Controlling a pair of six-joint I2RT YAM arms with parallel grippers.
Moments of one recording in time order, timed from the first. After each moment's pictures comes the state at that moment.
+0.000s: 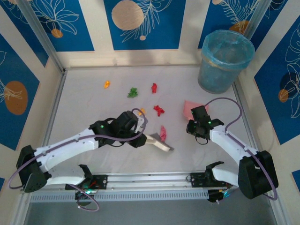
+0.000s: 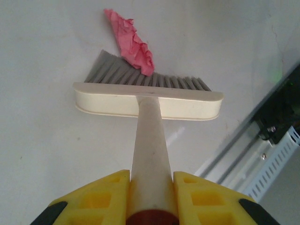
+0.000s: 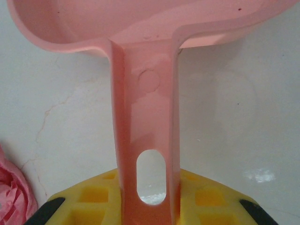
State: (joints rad) left arm -0.98 1.23 0.97 -0.65 0.15 -0.46; right arm 0.32 1.16 0.64 -0.62 0.07 0.69
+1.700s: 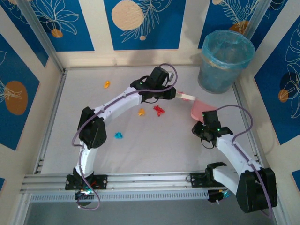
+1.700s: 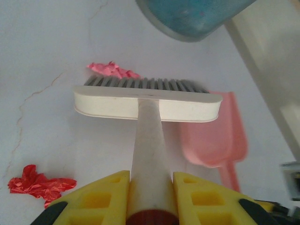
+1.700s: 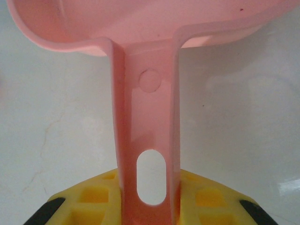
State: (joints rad) left arm -0.79 2.05 1.94 -0.60 0.15 -0.49; right arm 0.17 1.02 0.51 -0.54 -0.05 0.69
